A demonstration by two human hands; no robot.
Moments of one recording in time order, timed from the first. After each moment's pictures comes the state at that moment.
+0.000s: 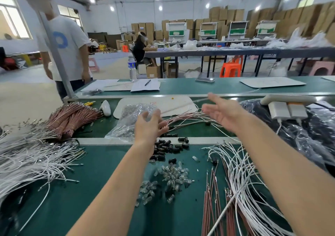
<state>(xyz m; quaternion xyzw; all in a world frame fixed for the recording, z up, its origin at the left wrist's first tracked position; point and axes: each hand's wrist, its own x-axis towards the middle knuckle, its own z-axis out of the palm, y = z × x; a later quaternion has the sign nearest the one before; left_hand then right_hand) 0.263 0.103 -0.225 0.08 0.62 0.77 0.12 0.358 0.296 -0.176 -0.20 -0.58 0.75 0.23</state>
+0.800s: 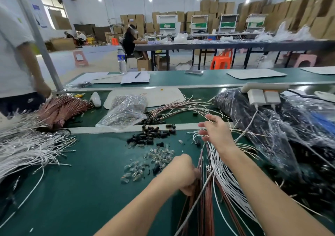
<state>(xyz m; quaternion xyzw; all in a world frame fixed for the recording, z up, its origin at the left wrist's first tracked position) 0.404 0.122 -0.270 0.33 0.87 0.19 0.31 0.424 0.272 -0.267 -0.29 -0.67 0.62 0.29</state>
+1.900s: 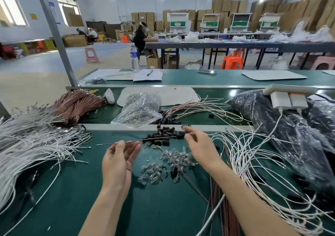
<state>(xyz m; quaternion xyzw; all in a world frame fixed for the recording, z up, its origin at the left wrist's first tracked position) 0.306 -0.005 -0.303 -0.05 0.42 0.91 0.07 0.376 0.206 -0.303 -0.18 -0.83 0.48 0.22</state>
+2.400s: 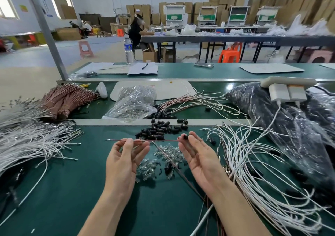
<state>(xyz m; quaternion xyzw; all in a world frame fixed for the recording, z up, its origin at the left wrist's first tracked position) 0.327 0.012 -0.315 0.03 0.43 0.90 0.12 0.416 0.180 -0.309 -0.16 -0.26 0.93 0.19</state>
